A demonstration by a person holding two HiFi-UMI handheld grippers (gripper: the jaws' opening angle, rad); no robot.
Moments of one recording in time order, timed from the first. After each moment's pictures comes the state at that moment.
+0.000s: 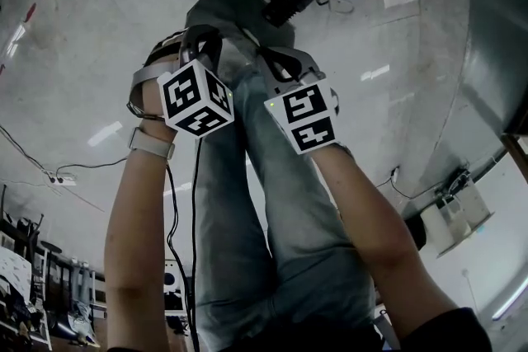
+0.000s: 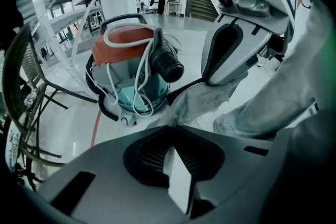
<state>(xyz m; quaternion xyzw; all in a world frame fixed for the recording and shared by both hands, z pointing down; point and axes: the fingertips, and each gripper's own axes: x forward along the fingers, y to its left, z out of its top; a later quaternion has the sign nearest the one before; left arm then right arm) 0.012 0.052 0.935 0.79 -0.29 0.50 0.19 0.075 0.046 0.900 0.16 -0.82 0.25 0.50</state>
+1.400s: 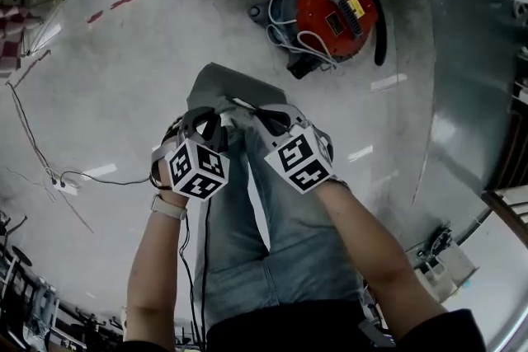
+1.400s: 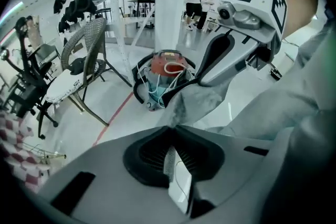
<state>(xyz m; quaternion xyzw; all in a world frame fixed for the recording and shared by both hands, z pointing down) -0.087 0.154 0.765 0.73 -0.44 0.41 0.31 -0.040 0.106 0.729 0.00 -0.86 0.13 0.49</state>
